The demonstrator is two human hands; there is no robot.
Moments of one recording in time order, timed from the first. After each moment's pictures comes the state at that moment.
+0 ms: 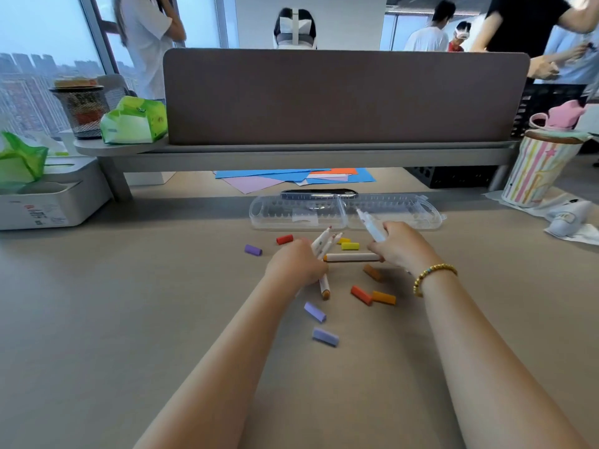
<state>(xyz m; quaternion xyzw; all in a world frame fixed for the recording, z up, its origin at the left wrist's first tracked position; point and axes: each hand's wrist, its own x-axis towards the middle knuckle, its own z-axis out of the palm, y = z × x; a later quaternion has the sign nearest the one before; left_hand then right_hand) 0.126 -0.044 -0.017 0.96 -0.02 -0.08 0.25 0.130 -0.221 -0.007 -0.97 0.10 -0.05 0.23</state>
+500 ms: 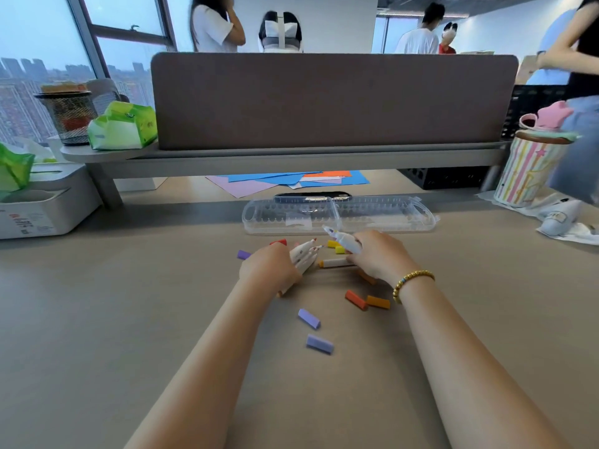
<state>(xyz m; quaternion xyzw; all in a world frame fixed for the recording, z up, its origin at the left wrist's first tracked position) 0.133 -0.023 -0.013 0.99 -0.01 -0.06 0.14 0.134 -0.205 -0.017 -0.99 -0.02 -0.08 0.10</state>
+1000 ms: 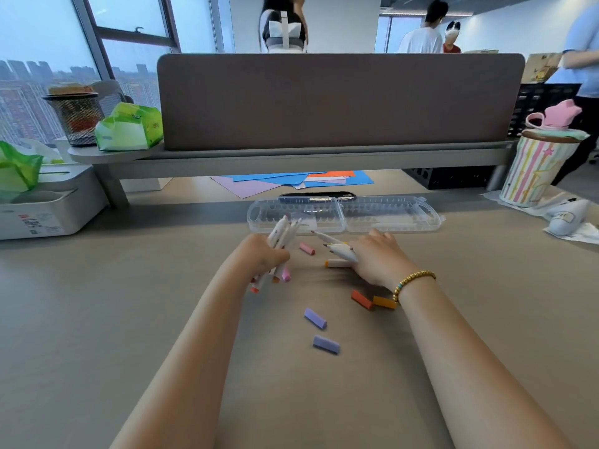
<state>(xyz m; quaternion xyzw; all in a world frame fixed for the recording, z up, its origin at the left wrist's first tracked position) 0.141 0.011 0.001 0.94 0.03 -0.08 0.32 0.132 -0.194 -0.018 -0.99 -0.09 -0.07 -0.05</state>
